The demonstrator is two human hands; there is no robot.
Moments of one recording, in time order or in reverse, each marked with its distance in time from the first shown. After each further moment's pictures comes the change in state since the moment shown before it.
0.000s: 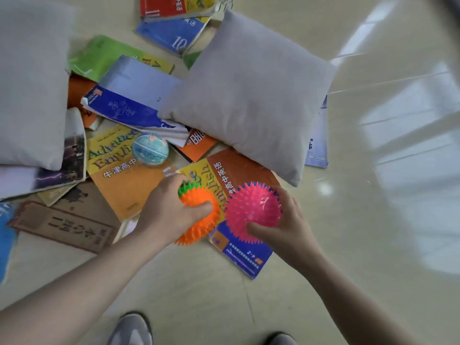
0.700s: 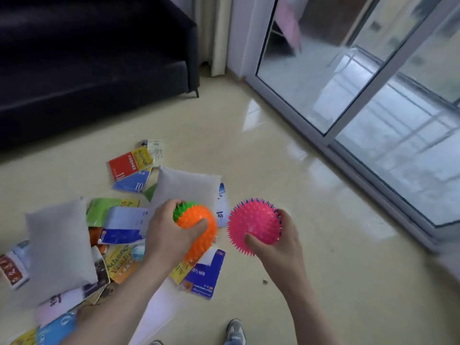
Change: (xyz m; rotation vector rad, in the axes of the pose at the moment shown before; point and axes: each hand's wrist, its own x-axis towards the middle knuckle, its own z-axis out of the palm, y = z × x) left_hand -0.250 0.459 -0.298 -0.134 -0.004 0.304; right_hand -0.349 -0.316 -0.361 0.335 0.567 -0.006
